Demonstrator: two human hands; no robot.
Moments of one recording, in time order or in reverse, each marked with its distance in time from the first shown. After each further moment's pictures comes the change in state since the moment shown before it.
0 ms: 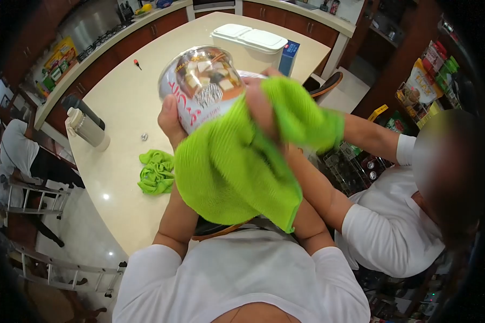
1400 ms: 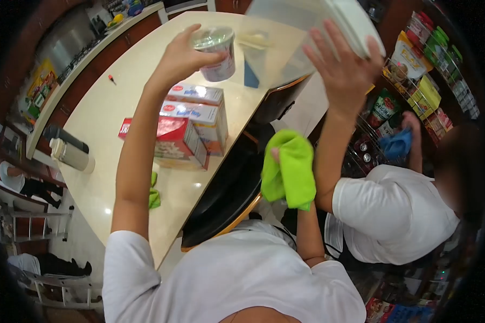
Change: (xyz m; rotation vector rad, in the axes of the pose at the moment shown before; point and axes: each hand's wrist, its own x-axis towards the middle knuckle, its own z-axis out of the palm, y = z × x) left_hand 0.166 -0.034 0.032 1.554 -0.493 0.174; right_hand -0.057 0.010 -0.099 -0.509 0.440 -0.308
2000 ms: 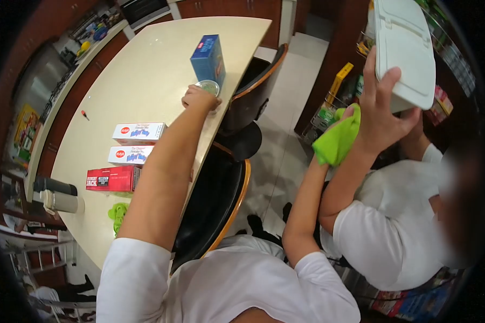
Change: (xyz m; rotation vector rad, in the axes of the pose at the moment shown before) left_hand 0.054 -0.096 0.226 1.123 -0.515 -0.714; right_hand 0.024 0.181 -0.118 0.785 0.965 0.090
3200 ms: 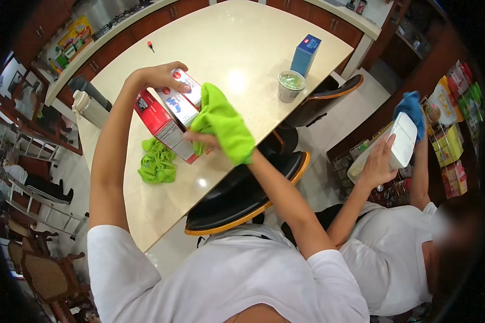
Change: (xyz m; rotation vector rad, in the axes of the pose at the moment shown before) left_hand -0.099 -0.354 -0.049 -0.648 -0.250 0.240; right_hand -0.333 0.002 0.217 -0.385 -1.462 0.201
